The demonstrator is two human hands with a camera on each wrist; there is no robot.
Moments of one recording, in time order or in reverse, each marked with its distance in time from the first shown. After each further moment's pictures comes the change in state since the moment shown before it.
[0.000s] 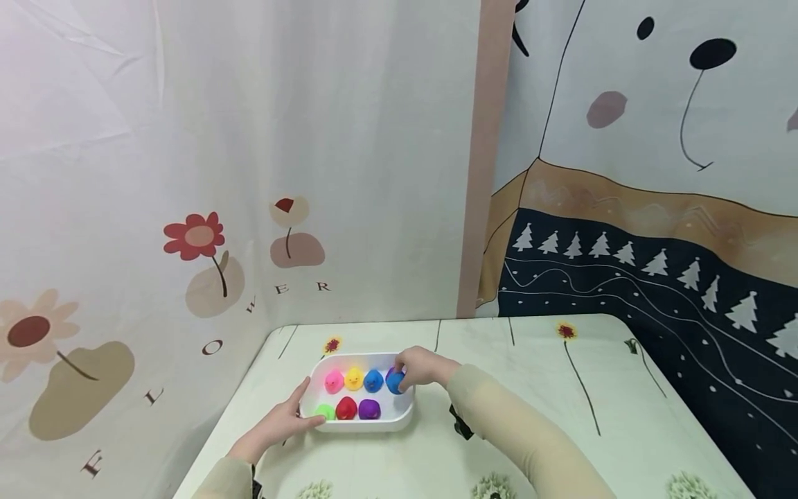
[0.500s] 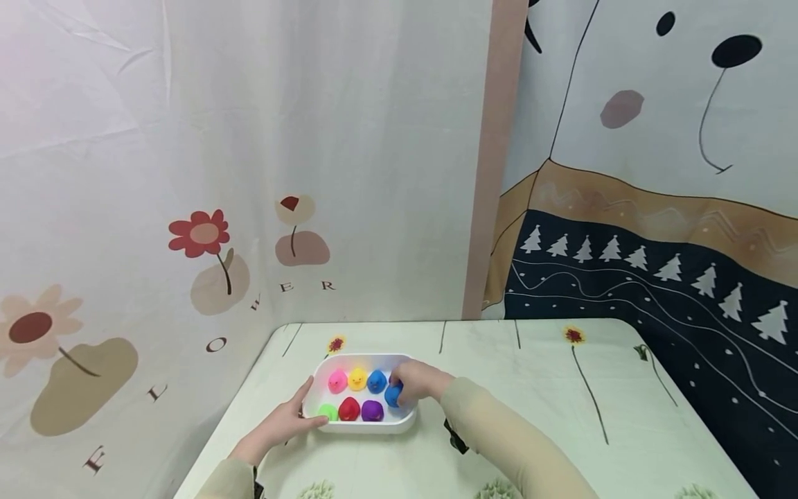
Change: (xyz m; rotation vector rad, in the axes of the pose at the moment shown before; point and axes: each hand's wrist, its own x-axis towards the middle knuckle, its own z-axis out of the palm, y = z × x) left_hand -0.001 0.000 0.000 -0.003 0.003 -0.004; right_hand 0.015 0.002 0.028 -0.117 -0.032 -0.027
